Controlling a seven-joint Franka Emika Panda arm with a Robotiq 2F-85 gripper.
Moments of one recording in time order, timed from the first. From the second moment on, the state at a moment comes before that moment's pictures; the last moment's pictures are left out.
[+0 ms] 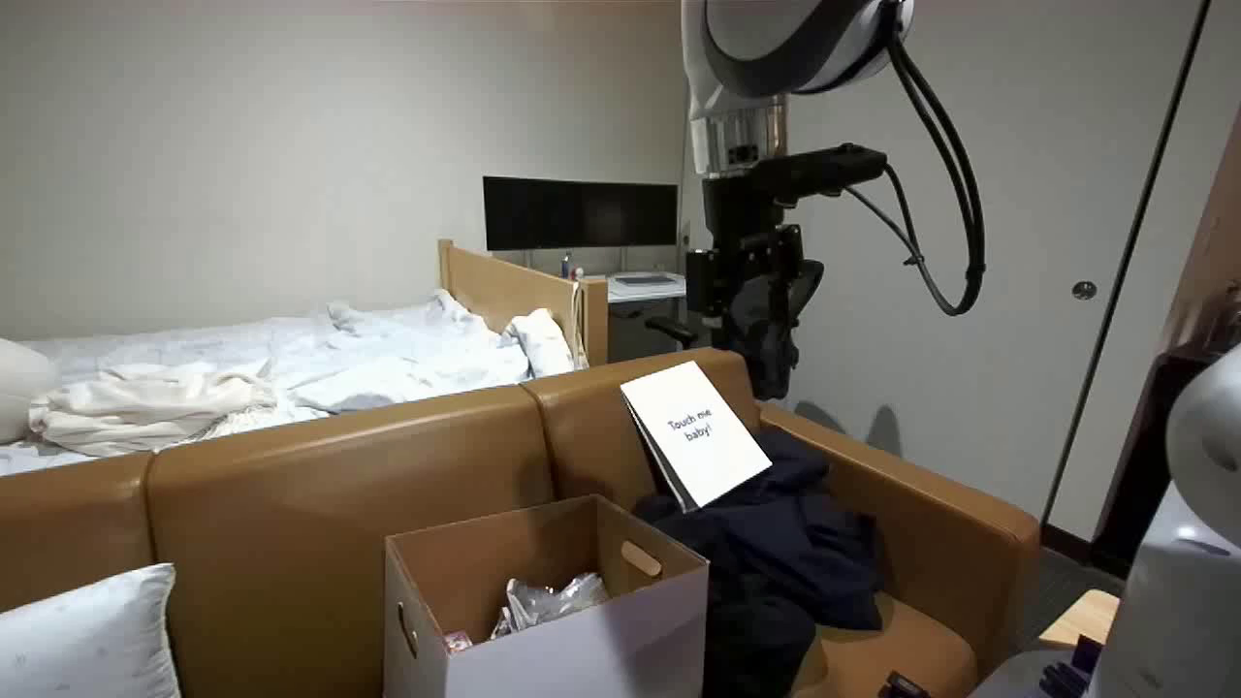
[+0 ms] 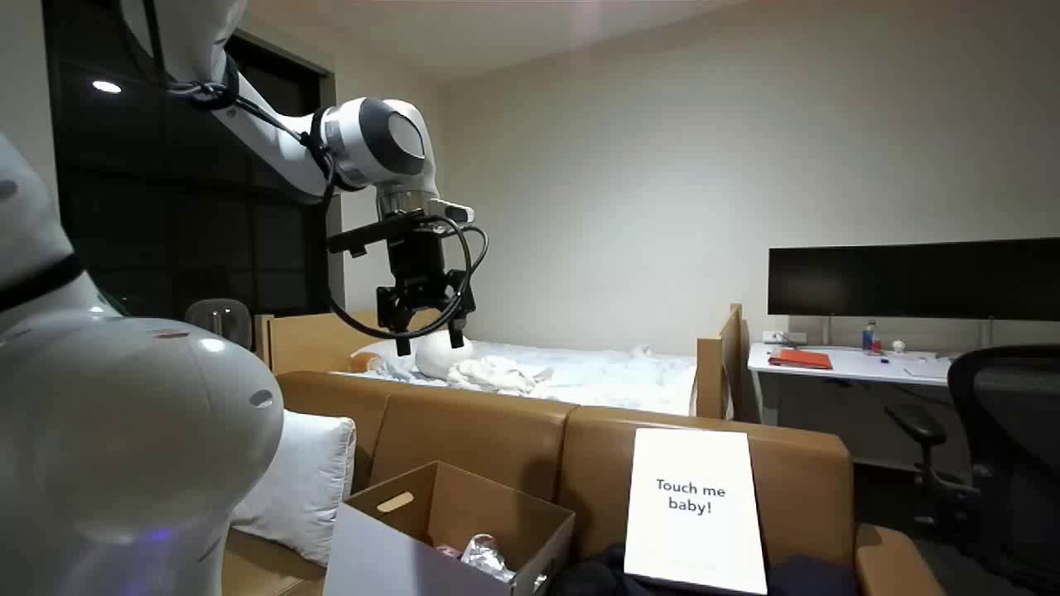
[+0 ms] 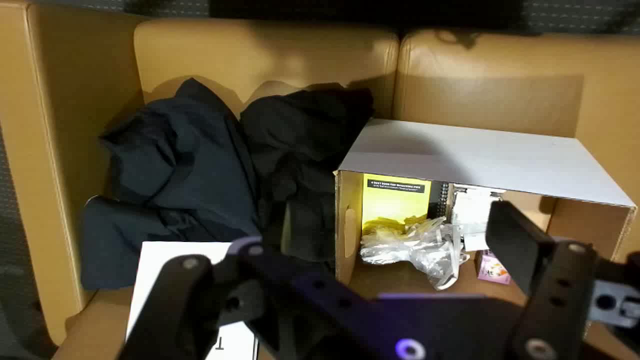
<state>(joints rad) 0.03 -0.54 0.22 -2.49 -0.06 1.90 0.18</state>
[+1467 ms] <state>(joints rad) 0.04 -0.54 0.22 -2.49 -0.06 1.90 0.18</state>
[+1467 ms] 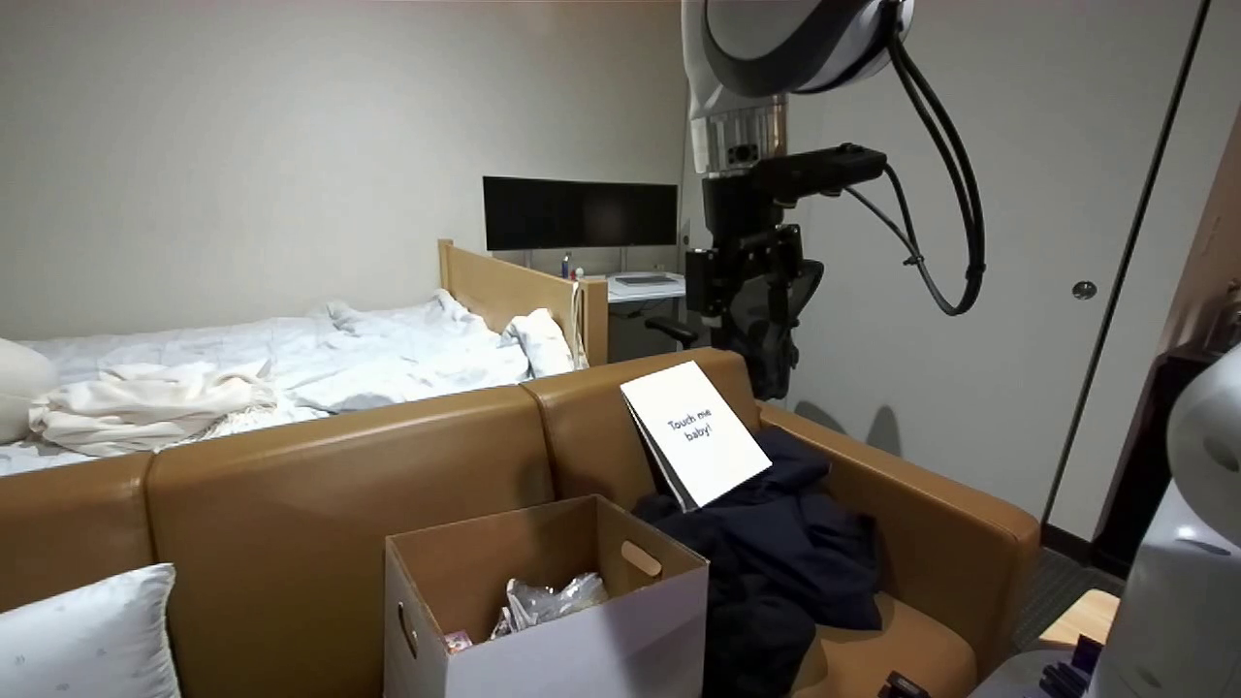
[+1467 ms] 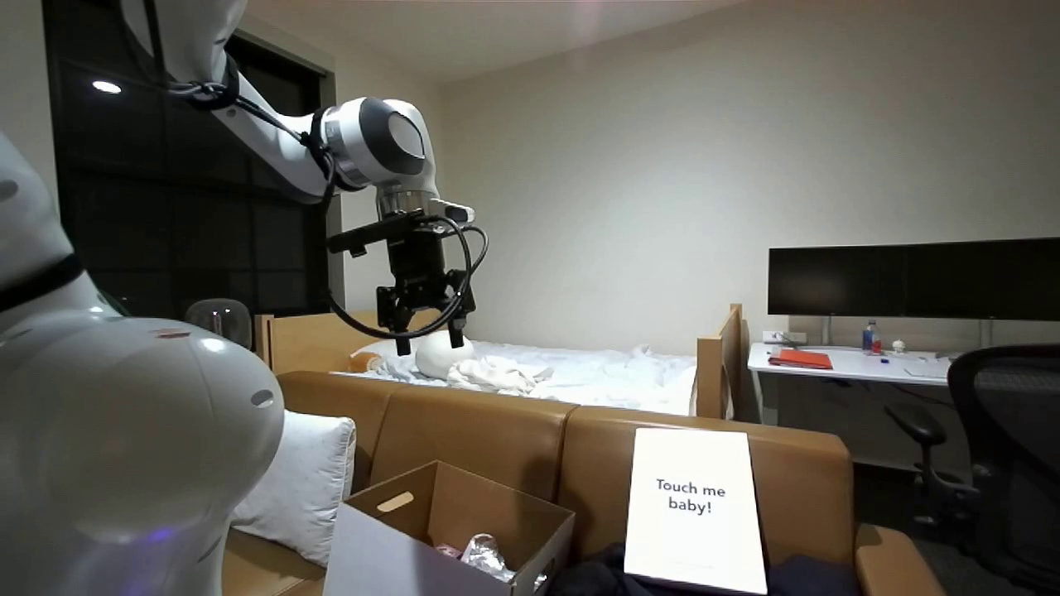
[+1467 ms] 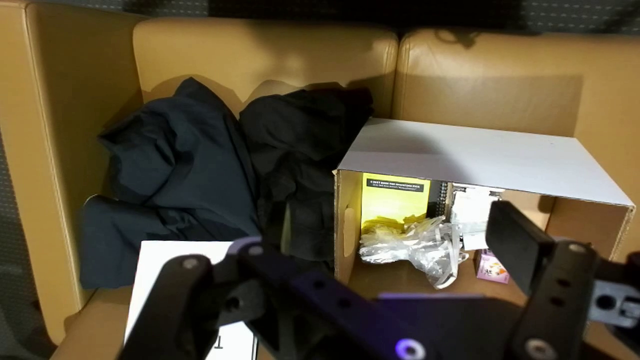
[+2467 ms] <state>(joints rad) 0.07 -0.01 0.29 -2.27 -0.19 2.39 0.60</state>
